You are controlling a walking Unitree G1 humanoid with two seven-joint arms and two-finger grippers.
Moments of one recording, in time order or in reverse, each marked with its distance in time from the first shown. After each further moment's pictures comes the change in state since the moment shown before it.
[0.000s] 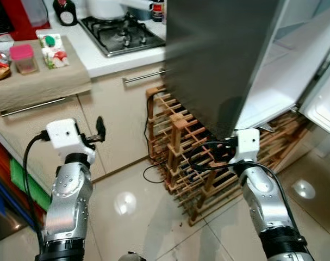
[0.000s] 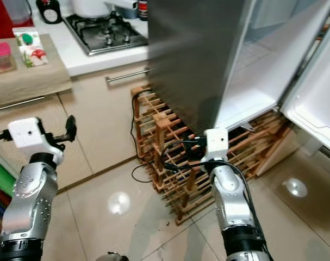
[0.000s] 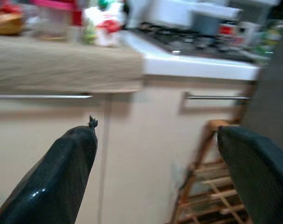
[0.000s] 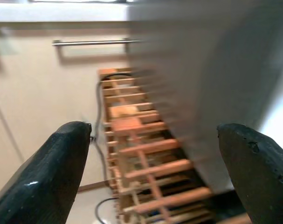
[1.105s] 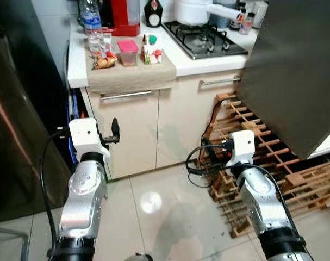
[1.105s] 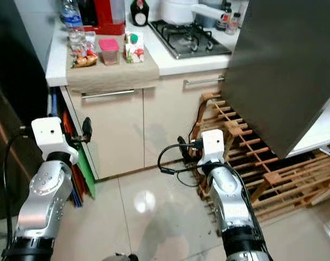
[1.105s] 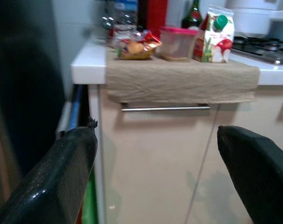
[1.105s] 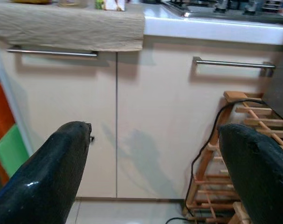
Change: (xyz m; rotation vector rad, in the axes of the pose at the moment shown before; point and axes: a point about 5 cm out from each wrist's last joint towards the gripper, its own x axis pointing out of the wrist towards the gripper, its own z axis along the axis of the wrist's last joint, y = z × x) left arm 0.002 -0.030 -0.003 0.141 -0.003 -0.078; right arm 0.000 0.005 -0.003 -0.007 0.011 0.048
